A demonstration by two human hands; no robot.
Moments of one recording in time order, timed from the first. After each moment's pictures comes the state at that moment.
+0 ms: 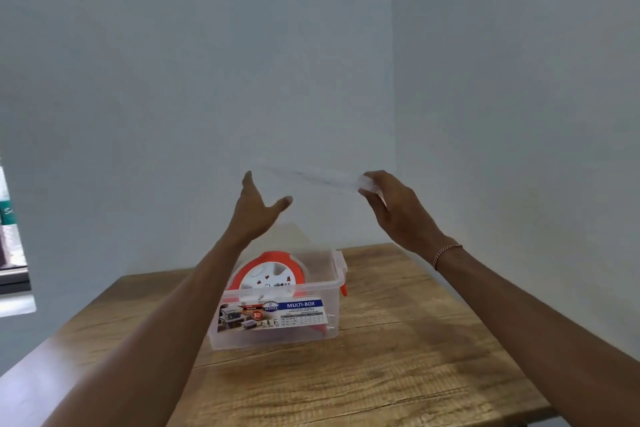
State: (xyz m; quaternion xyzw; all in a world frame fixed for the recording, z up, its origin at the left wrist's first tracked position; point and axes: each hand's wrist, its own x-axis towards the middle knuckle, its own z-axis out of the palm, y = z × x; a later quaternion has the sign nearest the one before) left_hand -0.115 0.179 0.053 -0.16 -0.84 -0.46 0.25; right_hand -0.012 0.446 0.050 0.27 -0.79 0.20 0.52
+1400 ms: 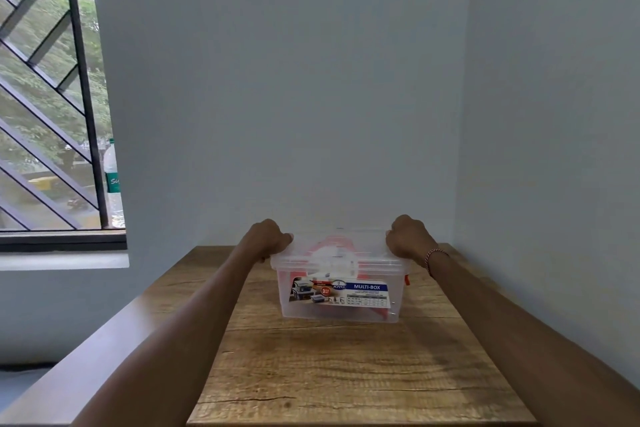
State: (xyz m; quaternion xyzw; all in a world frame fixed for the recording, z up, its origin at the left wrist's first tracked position) left_hand -0.064 0.083 0.021 0.04 -0.97 -0.23 0.07; right_hand -0.052 0.353 0.013 -0.04 -0.95 0.27 0.16
